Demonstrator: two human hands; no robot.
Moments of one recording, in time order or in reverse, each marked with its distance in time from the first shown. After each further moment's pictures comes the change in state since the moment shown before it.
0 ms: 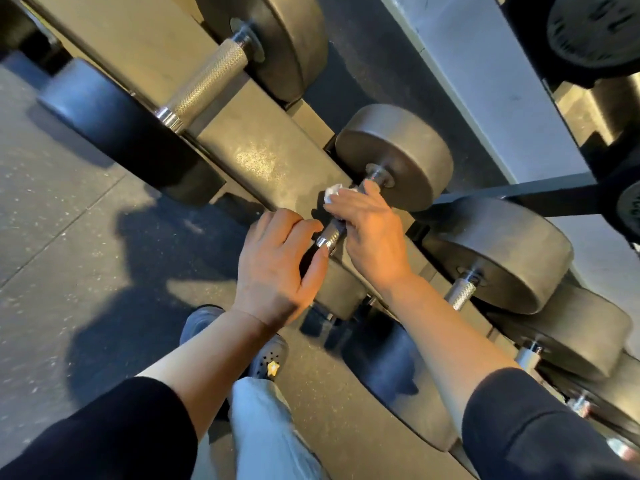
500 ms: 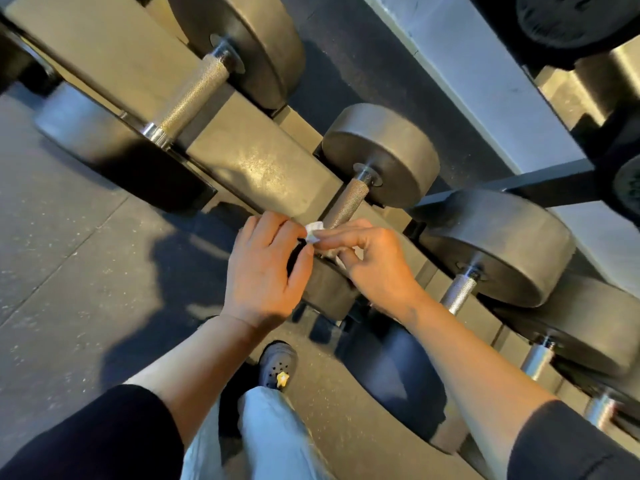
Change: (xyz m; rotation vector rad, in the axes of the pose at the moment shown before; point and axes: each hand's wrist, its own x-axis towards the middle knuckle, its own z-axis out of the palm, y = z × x) left_hand 0.000 0.005 -0.003 0.087 -0.007 0.018; right_hand -0.032 -0.003 -0.016 0.463 -0.113 0.289
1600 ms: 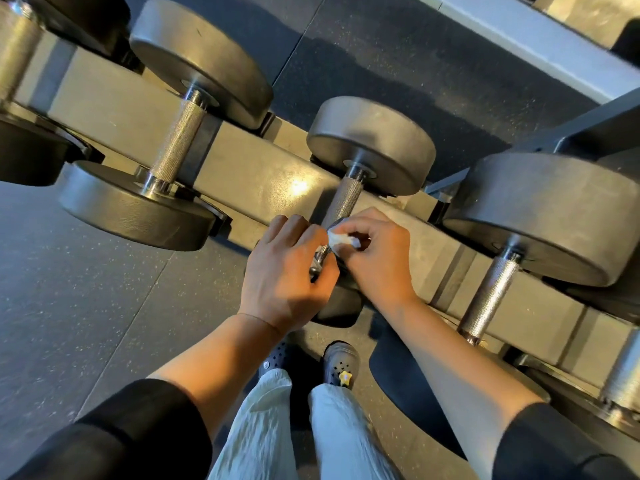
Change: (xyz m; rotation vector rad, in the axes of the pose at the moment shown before) left_hand 0.024 0.034 0.006 0.271 -0.194 0.122; right_hand 0.005 0.020 0.012 0.302 0.290 0.137
